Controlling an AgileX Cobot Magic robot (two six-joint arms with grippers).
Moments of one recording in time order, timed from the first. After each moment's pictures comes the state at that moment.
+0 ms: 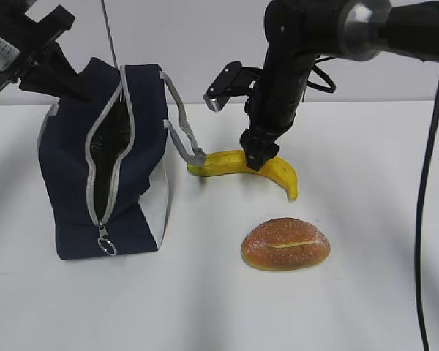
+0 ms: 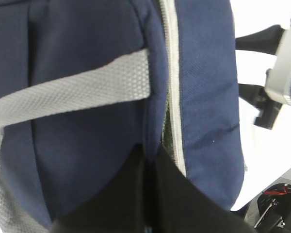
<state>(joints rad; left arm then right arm) -0.01 1.86 -1.63 -0.68 1.21 0.26 0.36 2.27 -1.98 -0.02 1.10 -0.76</state>
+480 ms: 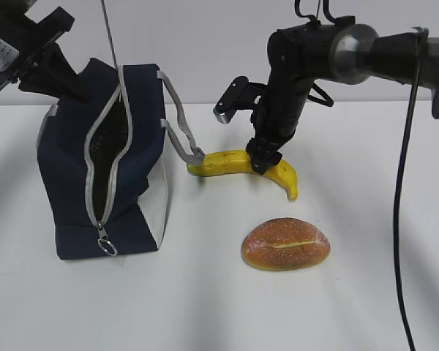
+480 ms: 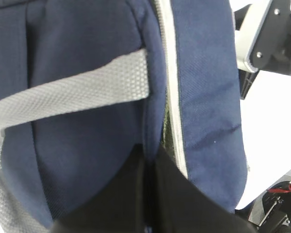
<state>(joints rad) -0.01 1.86 -1.63 -0.67 1.21 0.28 0.33 2.38 -2.02 -0.07 0.98 -0.77</state>
